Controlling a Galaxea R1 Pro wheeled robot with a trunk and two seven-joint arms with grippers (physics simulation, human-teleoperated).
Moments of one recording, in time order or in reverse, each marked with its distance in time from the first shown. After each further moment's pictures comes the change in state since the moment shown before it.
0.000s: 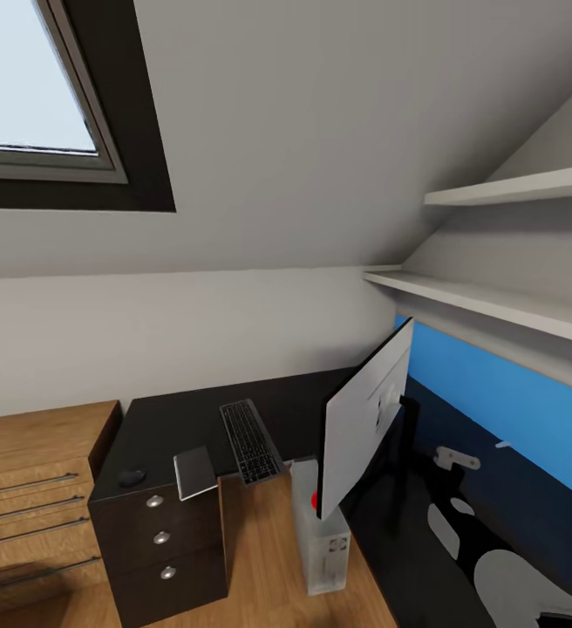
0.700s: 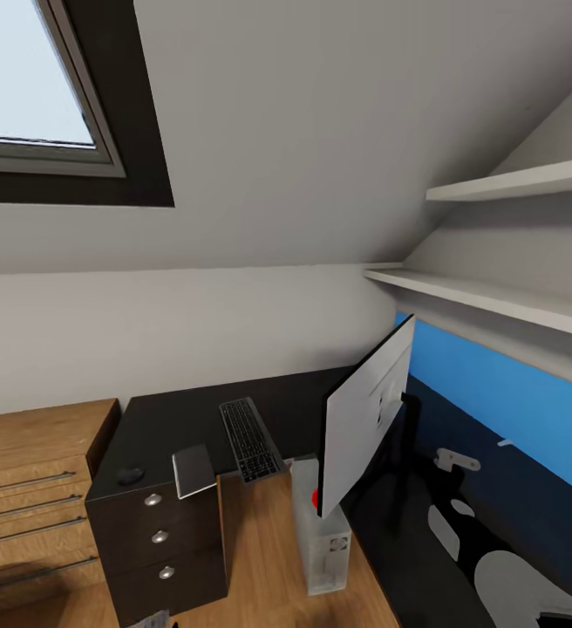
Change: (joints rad) left arm 0.000 0.030 0.001 -0.084 -0.002 0.054 0.006; right arm 0.000 -0.001 0.000 0.010 0.000 -0.001 0.000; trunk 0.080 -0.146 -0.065
